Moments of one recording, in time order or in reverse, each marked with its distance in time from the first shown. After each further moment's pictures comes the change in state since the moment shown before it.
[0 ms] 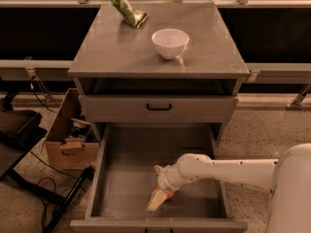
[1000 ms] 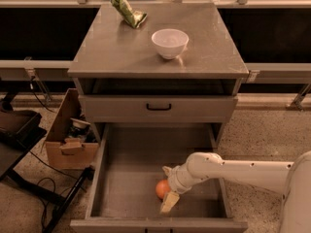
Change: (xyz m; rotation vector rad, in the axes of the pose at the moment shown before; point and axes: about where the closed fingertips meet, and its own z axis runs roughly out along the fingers) arm 0.035 0.001 -0.029 -0.014 0.072 -0.090
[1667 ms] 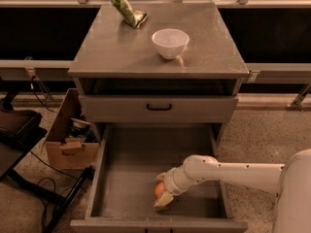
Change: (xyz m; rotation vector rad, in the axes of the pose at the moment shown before) arm -0.007 -0.001 0.022 0.000 -0.041 0.007
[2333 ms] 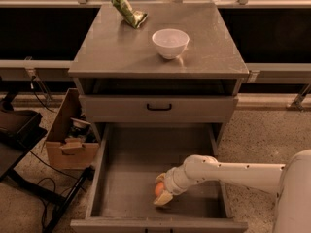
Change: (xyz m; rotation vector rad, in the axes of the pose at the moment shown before) arm 0.000 0.000 0.000 0.000 0.000 0.000
